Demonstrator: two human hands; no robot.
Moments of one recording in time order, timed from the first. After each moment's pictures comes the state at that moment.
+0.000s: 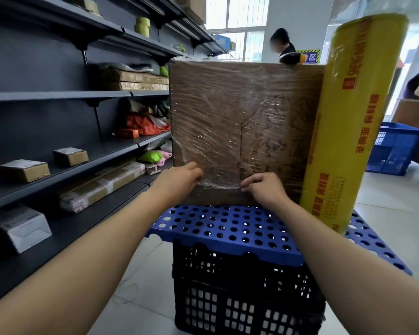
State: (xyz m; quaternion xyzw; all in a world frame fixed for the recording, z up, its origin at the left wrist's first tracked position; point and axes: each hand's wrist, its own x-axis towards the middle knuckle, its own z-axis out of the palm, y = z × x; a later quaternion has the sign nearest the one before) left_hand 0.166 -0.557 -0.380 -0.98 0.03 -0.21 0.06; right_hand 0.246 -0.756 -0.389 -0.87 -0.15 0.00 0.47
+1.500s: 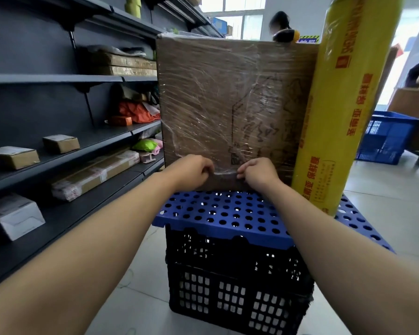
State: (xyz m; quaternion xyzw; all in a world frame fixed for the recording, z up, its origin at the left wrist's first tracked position) left_hand 0.180 -0.598 -0.375 -0.99 0.01 -0.08 -0.09; right_hand 0.237 -0.756 -0.383 -0.86 -0.10 0.01 0.50
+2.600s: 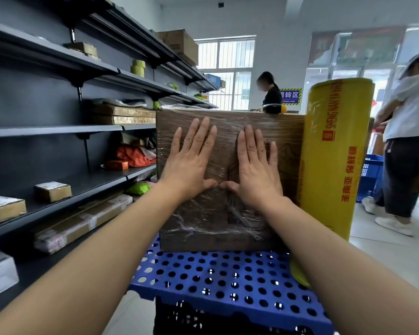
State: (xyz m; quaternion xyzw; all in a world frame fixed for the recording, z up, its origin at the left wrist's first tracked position) left_hand 0.206 -0.594 -0.286 -0.91 -0.02 -0.38 0.15; right_hand 0.260 -0.747 -0.296 -0.89 -0.27 -0.37 0.06
